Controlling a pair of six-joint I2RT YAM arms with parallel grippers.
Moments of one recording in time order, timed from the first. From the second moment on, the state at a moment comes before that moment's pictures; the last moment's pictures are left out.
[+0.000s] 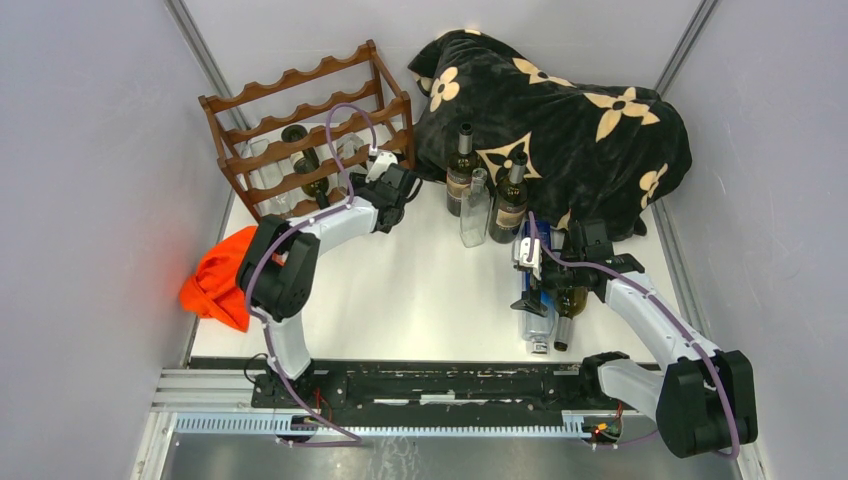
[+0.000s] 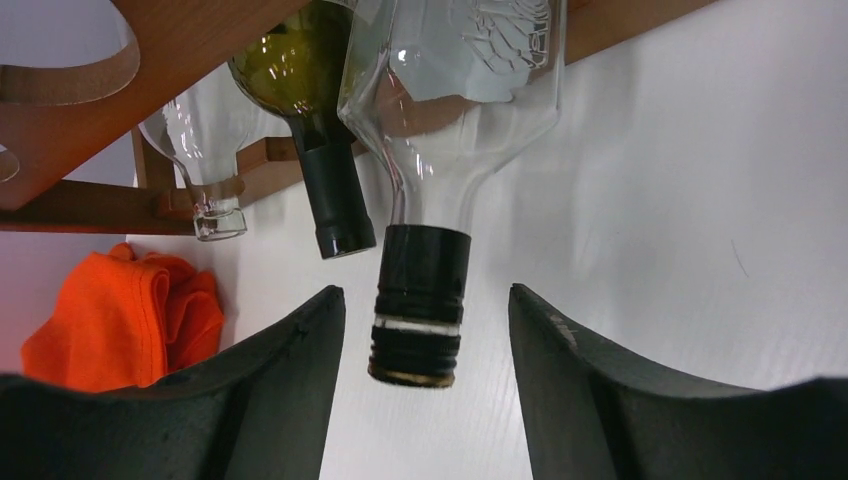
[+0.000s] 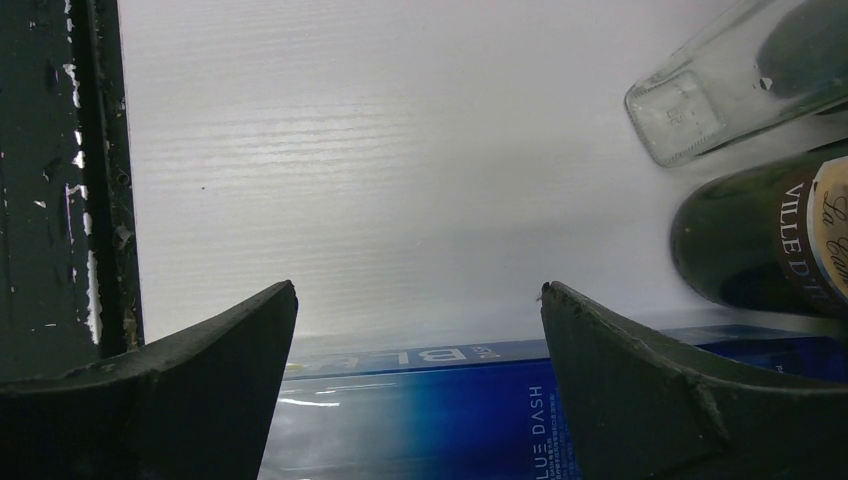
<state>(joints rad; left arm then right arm) -0.55 1.85 1.25 -0.35 -0.88 -0.24 0.19 1.09 0.62 -0.56 -0.87 -1.03</state>
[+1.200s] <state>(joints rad) -0.52 2.03 1.36 -0.30 -0.96 -0.16 0.21 1.11 0.62 -0.56 -0.84 -1.04</state>
